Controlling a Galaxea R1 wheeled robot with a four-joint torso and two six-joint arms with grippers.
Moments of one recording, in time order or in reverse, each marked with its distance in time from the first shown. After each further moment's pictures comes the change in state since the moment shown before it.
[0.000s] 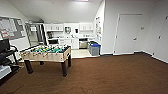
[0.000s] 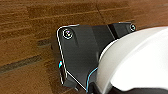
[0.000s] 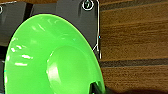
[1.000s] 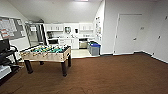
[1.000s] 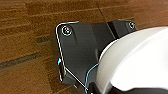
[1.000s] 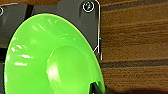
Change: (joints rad) left arm 0.008 0.005 0.000 -0.001 -0.001 0.000; right arm 0.005 0.003 0.000 0.000 0.002 -0.001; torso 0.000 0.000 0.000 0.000
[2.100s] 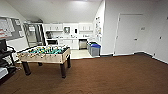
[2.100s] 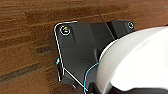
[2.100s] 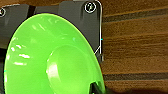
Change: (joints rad) left arm -0.001 0.004 0.000 0.000 0.002 0.000; right arm -0.002 0.006 0.000 0.000 0.005 0.000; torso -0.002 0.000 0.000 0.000
